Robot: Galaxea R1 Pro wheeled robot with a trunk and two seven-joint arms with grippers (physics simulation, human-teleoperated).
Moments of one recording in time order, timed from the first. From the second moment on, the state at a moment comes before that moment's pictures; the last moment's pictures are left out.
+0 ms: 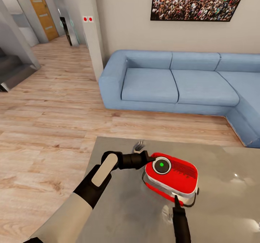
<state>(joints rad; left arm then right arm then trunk) -0.73 -0.17 -0.44 -1.06 1.19 0.84 0.05 -0.27 -0.18 0.94 -0.77 0.67 0.71 -0.95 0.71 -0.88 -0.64</state>
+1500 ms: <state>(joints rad) -0.73 -0.17 -0.44 -0.91 0.96 0.75 0.05 -0.58 -0.40 -0.13 -1.52 0.81 0.88 1.26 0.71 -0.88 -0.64</state>
